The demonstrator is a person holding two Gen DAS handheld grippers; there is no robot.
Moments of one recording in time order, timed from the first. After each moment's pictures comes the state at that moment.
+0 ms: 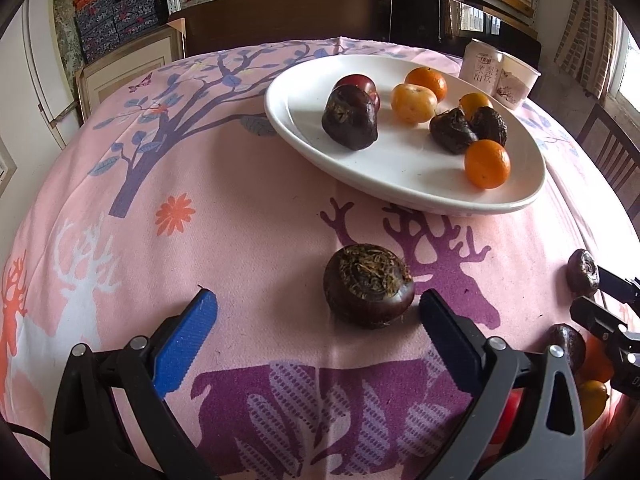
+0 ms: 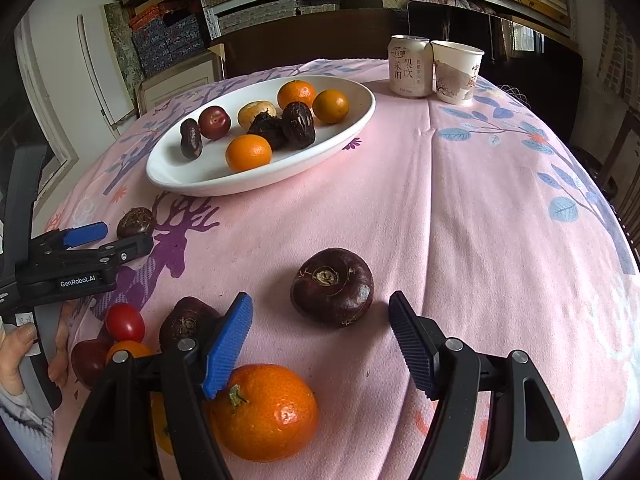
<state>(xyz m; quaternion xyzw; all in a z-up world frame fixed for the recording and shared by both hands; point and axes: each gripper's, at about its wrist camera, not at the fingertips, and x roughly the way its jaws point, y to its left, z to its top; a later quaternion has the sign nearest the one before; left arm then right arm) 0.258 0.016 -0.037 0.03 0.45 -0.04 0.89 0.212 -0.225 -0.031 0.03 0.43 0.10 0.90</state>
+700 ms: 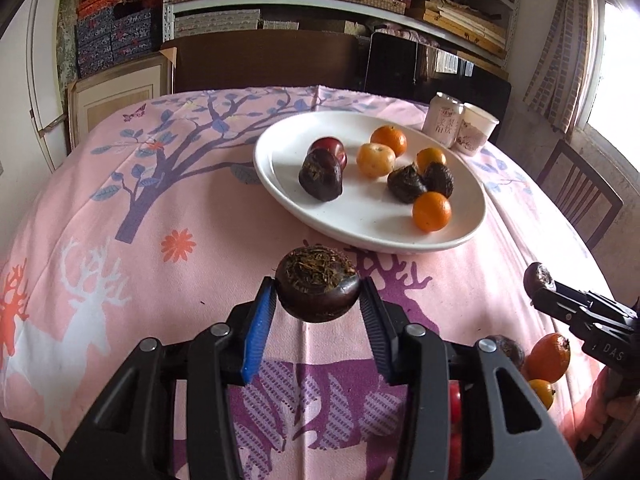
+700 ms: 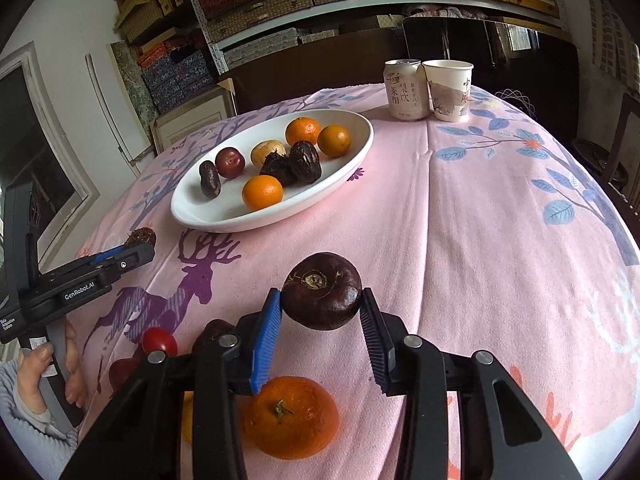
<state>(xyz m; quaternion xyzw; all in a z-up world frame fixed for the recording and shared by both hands) 0.227 0.024 0.003 -0.02 0.38 -0.09 0.92 0.199 -0.243 -0.013 0.10 0.38 0.13 0.91</state>
